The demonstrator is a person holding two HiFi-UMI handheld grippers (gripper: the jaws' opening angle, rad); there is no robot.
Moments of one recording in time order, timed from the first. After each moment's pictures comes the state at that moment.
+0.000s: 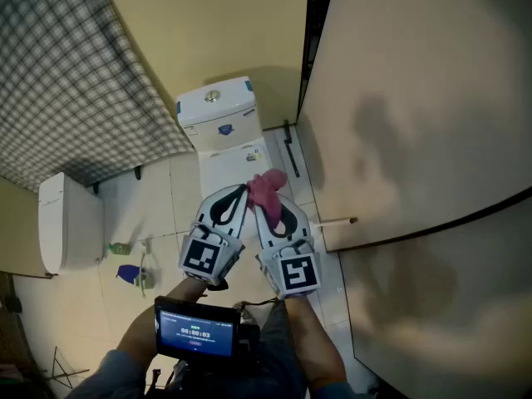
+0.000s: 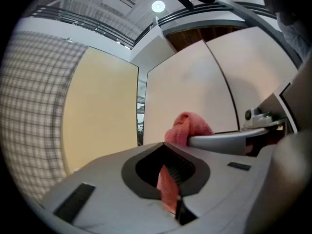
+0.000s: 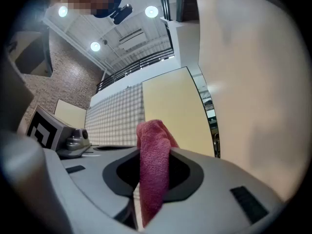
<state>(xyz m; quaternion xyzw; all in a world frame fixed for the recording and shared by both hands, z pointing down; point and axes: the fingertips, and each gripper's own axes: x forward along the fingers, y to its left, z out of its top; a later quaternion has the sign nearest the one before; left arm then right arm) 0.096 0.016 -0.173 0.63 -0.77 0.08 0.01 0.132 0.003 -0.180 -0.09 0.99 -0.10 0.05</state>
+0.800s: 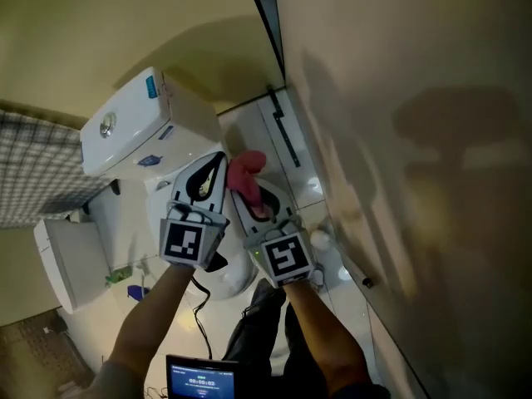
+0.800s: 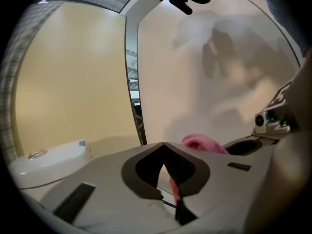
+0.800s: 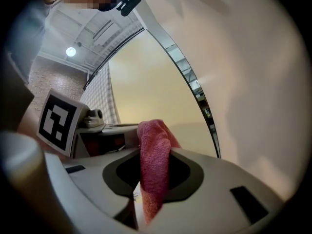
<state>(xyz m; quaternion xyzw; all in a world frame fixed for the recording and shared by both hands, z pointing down) -0.088 -0.315 0.107 0.62 -0.76 0.19 0.05 -0.048 -0.291 0.133 -0.06 0.98 -0.21 -0.01</state>
